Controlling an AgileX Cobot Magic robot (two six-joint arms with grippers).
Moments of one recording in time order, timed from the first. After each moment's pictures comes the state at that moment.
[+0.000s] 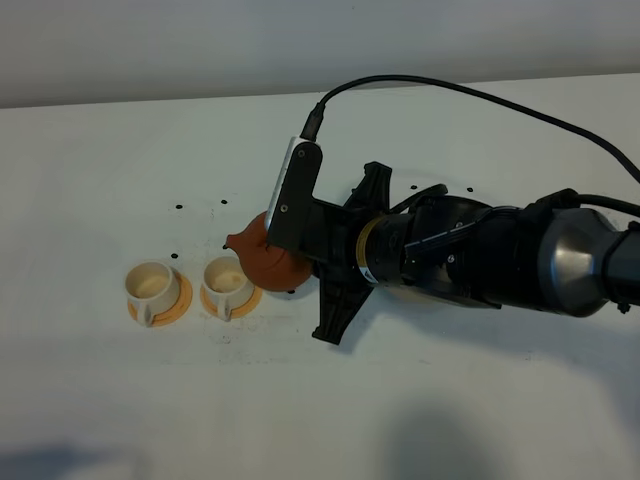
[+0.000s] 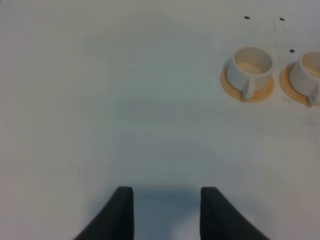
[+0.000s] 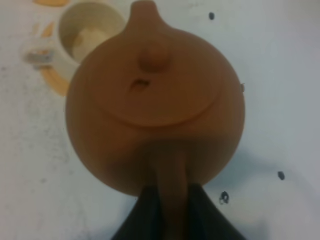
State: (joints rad) left arm 0.04 0.00 -0.45 0.01 1.06 -0.05; right arm 0.77 1.84 -1.11 -0.60 0.22 0.04
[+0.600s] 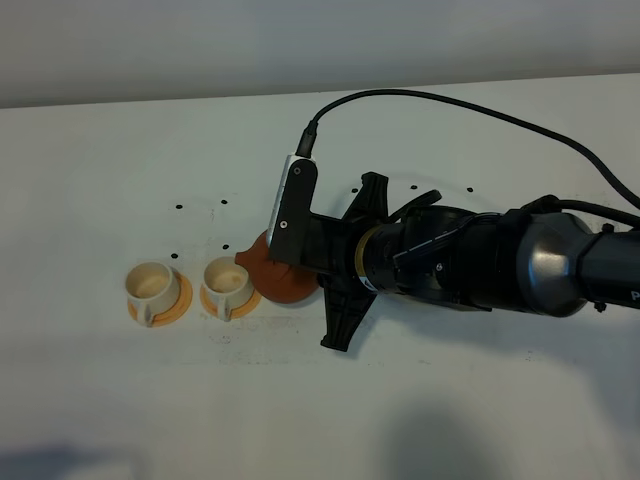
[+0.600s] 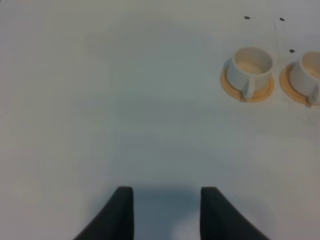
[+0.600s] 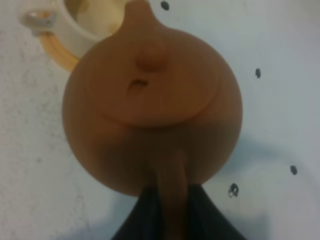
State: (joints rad) left arm 0.04 0.00 -0.45 0.01 1.06 -0.05; right arm 0.77 1.89 -1.11 -0.66 0.23 0.05
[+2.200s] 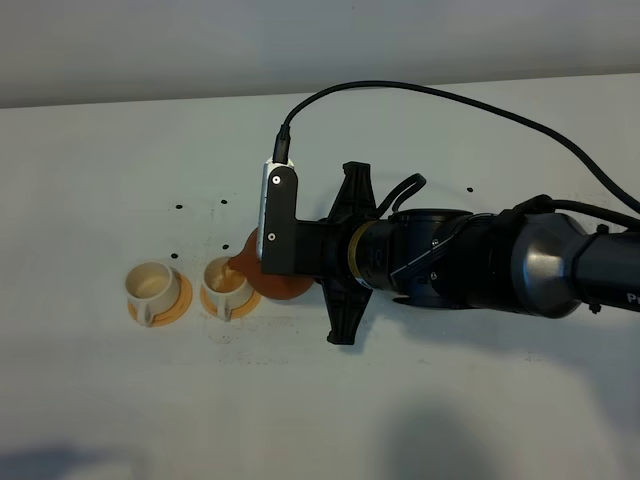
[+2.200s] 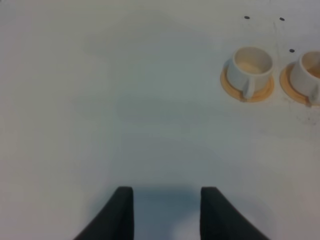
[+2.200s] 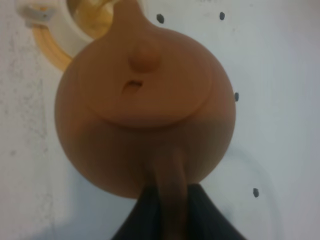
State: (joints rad) left arm 0.04 0.00 -0.45 0.01 1.06 -0.05; right arm 0.78 1.89 -1.13 -0.84 0.24 0.06
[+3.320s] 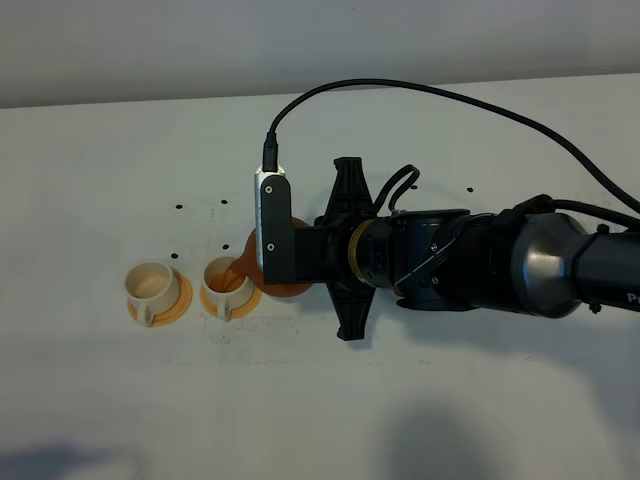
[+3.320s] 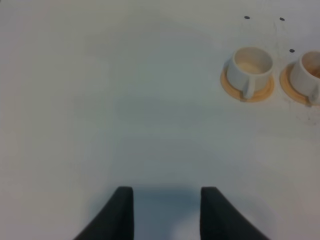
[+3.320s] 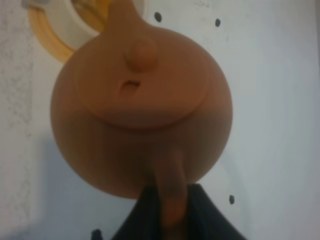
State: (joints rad) left arm 0.04 0.00 -0.45 0.01 1.06 -0.05; right arm 0.78 1.89 -1.13 -0.95 0.24 0.04
